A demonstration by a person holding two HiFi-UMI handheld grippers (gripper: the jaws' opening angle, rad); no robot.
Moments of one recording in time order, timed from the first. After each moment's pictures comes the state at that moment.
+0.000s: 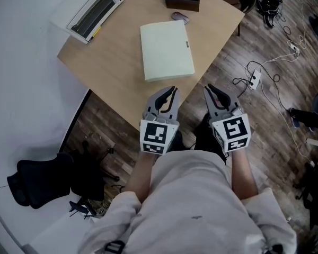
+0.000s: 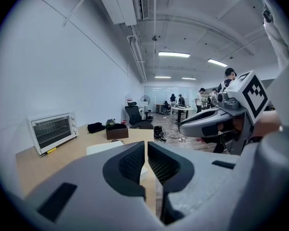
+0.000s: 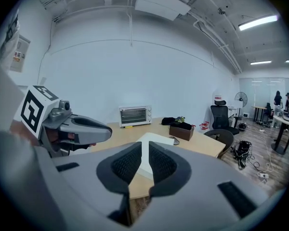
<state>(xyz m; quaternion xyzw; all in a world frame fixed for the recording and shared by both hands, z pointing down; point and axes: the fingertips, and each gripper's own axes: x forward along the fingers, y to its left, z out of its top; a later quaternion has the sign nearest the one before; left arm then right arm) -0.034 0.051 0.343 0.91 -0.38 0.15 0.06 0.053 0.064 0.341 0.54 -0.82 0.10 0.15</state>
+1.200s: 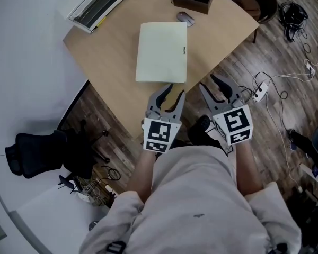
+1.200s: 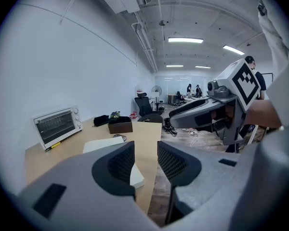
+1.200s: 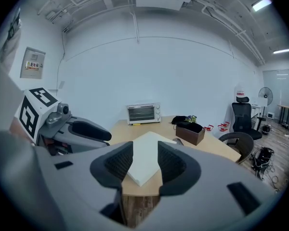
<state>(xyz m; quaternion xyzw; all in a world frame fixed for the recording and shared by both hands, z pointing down) 0.049 0.005 0.369 0.87 -0.45 0.21 0.09 0.124 -0.017 0.353 0.42 -0.89 0.11 0.17</state>
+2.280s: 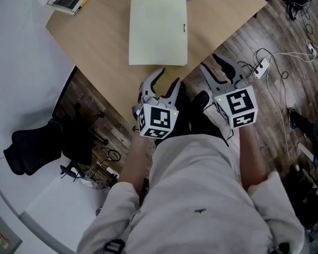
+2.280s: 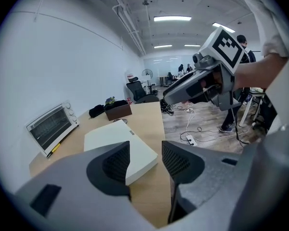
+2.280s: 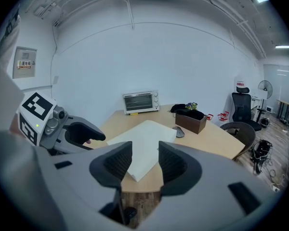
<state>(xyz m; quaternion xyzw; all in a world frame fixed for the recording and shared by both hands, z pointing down) 0.016 -0.008 0.447 0.85 -0.40 0.33 0.06 0.110 -0.049 0.406 0.42 -0.87 0.15 0.22</state>
